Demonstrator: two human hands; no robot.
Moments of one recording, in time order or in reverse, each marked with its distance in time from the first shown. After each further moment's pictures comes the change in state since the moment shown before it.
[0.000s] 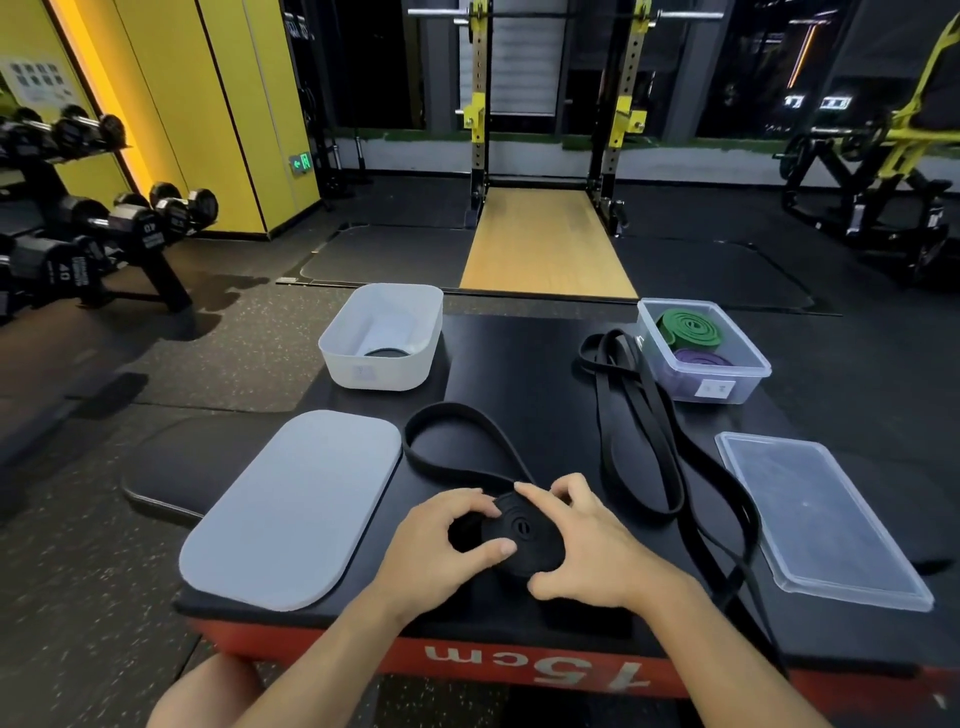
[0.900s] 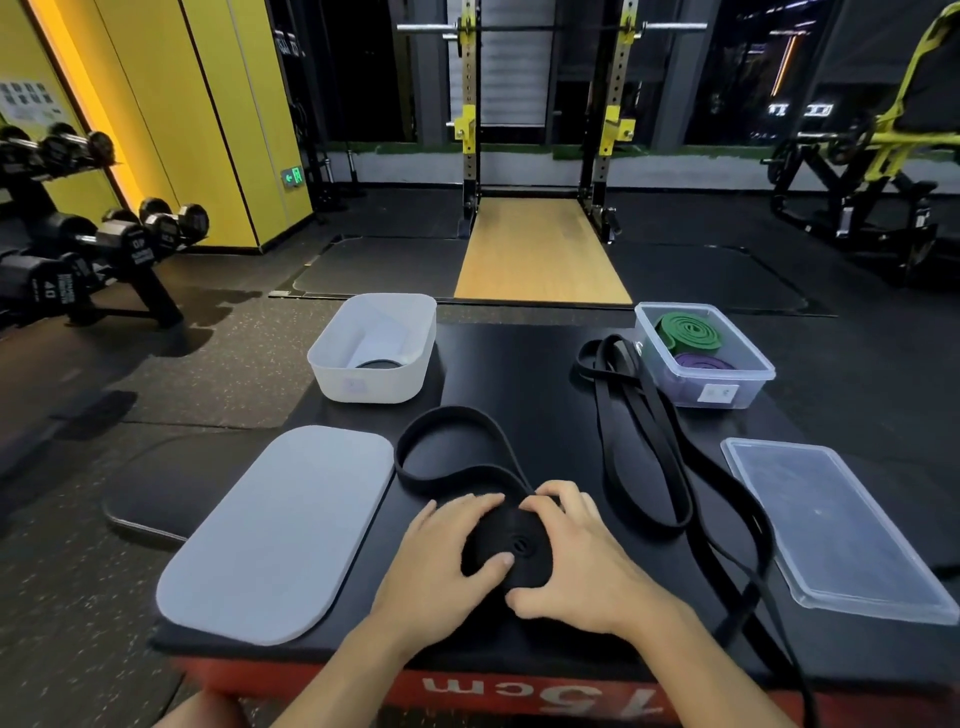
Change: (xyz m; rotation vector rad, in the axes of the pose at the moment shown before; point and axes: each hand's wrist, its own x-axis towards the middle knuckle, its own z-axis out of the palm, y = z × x) left_hand 0.008 0.003 0.005 0.238 -0.078 0.093; right_hand 0.006 -0.013 0.011 0.048 0.132 -0.015
